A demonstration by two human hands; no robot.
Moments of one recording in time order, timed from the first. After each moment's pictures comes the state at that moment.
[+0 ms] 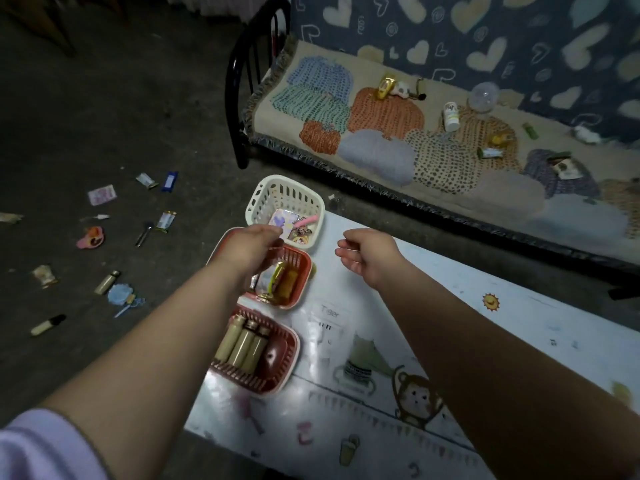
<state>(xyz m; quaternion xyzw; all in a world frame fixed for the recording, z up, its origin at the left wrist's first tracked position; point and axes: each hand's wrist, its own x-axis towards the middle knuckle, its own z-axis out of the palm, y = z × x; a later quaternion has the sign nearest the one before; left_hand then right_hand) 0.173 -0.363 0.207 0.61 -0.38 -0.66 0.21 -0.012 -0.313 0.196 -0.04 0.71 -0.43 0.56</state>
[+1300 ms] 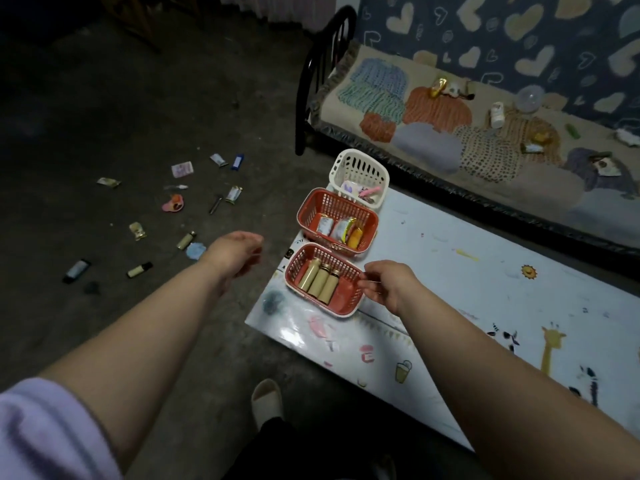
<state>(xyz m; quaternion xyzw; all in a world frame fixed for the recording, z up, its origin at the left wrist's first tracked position) 0.423 -0.247 0.256 0.67 -0.38 -0.60 0.20 0.182 -0.170 0.223 -0.05 0.75 -0.35 0.56</state>
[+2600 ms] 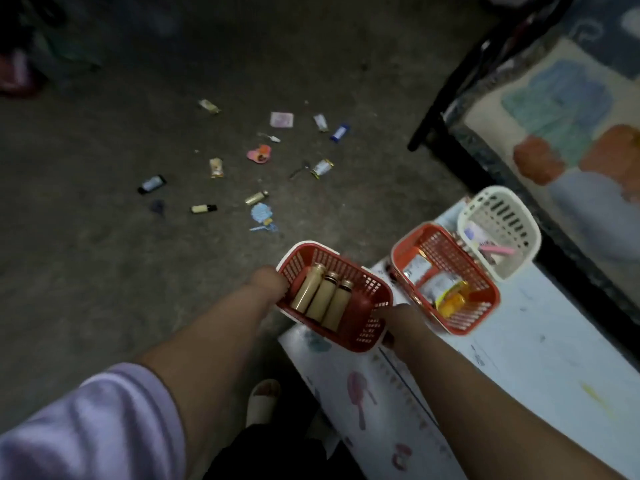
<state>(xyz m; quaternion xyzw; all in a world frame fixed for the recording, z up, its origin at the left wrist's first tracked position) 0.485 -0.328 0.087 0.81 -0.35 -0.47 0.02 0.266 -0.314 0.078 -0.17 0.75 -0.15 0.62</state>
